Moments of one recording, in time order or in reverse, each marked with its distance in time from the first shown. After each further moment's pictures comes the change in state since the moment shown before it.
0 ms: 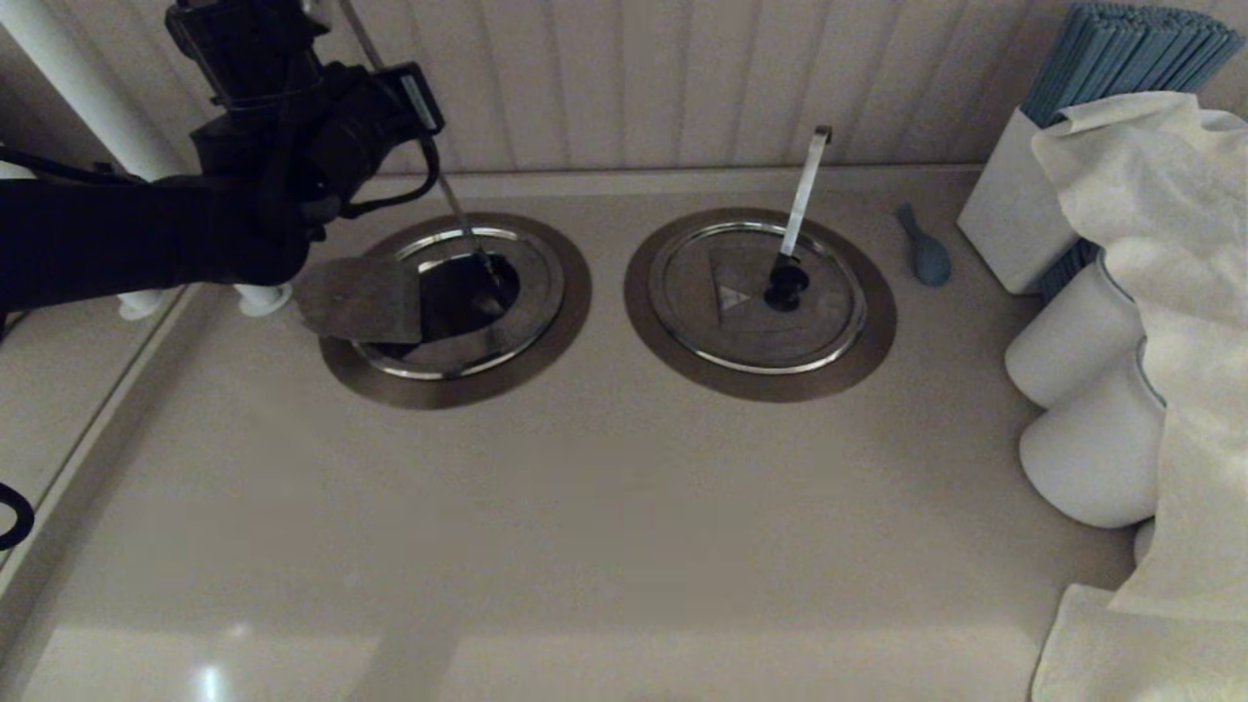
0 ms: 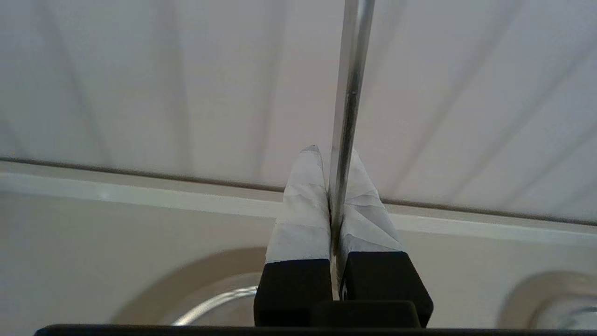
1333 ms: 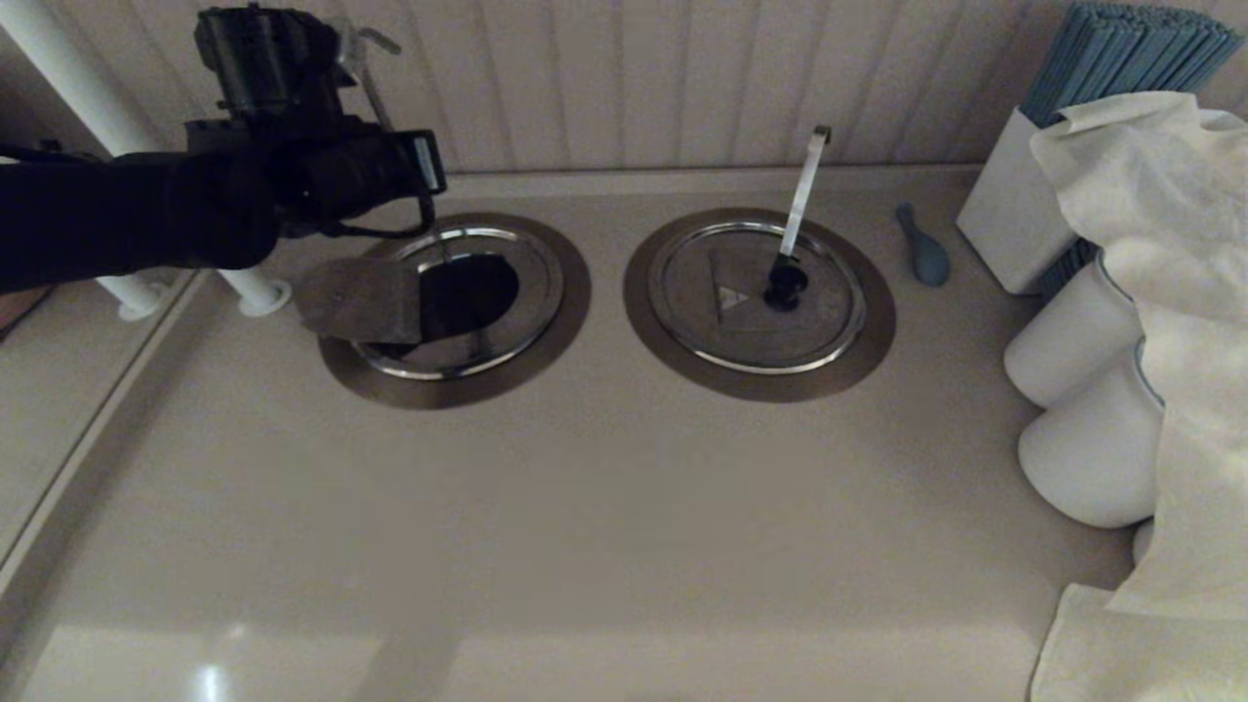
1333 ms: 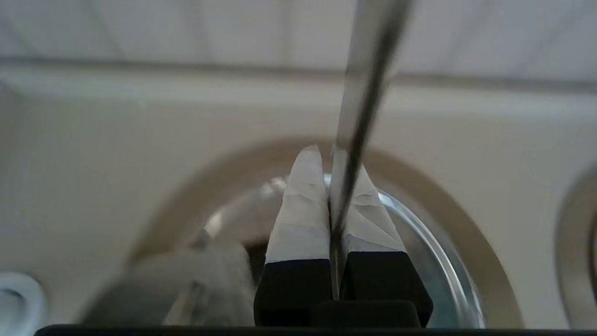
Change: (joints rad) left arm 0.001 -0.042 -0.003 0.374 0.000 0.056; right arm 0.000 0.000 0.000 0.000 0.000 0.000
